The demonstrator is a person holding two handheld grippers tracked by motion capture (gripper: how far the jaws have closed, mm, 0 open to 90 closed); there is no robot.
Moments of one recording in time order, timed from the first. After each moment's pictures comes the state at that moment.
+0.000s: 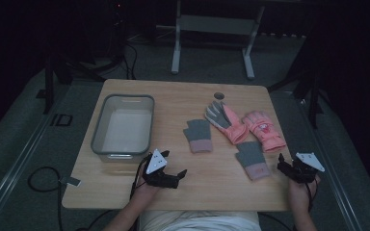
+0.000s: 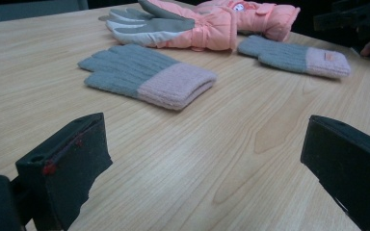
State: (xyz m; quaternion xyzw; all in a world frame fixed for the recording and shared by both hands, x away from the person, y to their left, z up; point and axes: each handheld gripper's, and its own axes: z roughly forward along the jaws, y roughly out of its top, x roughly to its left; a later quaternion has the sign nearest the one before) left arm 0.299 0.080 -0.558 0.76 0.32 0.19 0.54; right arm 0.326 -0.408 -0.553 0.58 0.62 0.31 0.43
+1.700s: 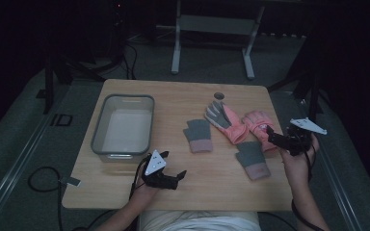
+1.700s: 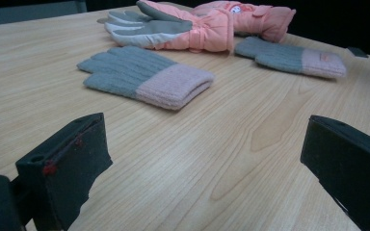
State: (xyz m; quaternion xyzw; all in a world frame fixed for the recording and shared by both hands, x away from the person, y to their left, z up) left arm 0.296 0.082 -0.558 0.76 0.31 0.19 0.54; right arm 0.365 -0.351 -0.437 0.54 0.66 0.39 0.35
